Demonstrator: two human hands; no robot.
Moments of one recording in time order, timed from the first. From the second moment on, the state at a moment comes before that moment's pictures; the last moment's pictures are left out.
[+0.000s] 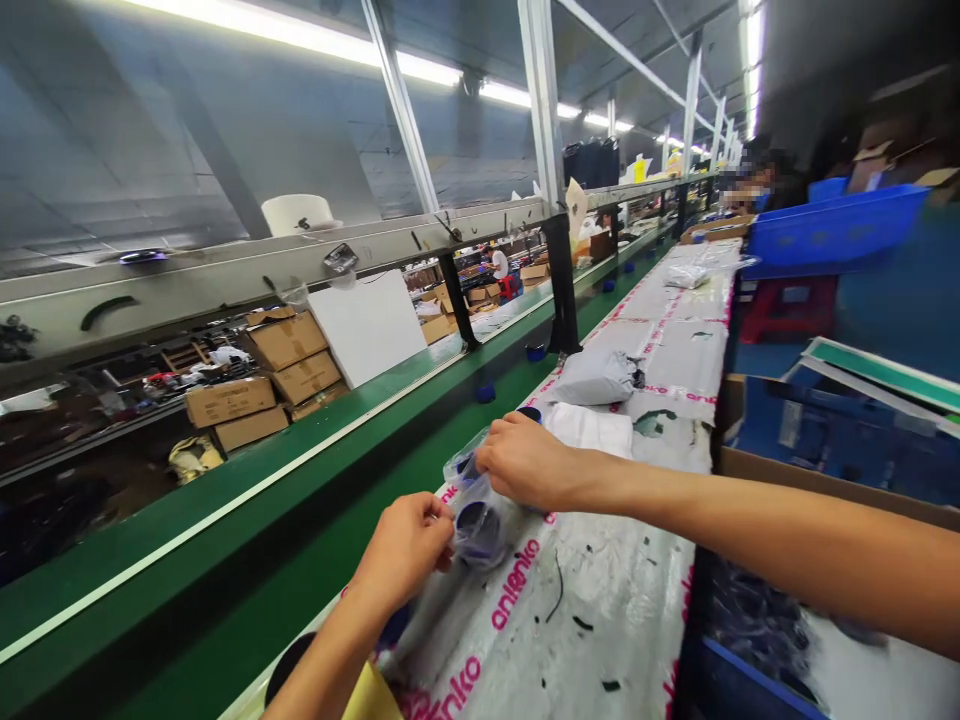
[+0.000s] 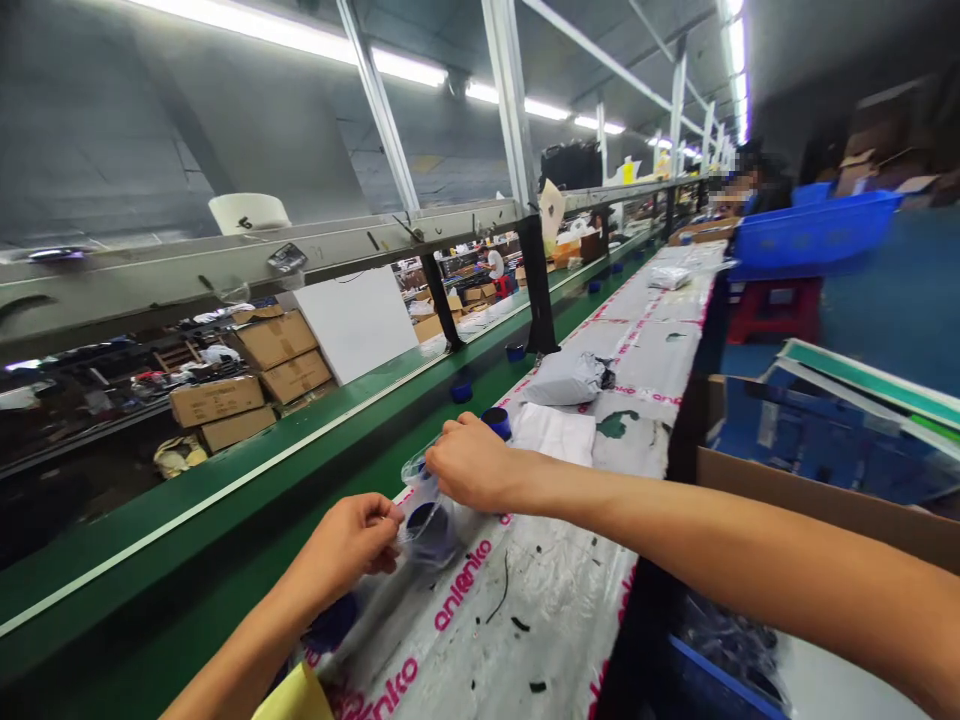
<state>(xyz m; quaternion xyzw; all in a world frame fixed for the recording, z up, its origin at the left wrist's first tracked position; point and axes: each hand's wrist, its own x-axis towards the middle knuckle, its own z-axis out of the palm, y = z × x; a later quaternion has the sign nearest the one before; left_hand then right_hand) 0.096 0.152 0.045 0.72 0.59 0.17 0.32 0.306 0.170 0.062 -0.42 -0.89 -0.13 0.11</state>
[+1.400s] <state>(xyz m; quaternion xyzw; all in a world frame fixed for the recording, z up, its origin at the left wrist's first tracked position) 0.123 0.135 0.056 0.74 0.50 0.31 0.33 0.428 0.186 0.006 -0.63 -0.57 0.38 0.37</state>
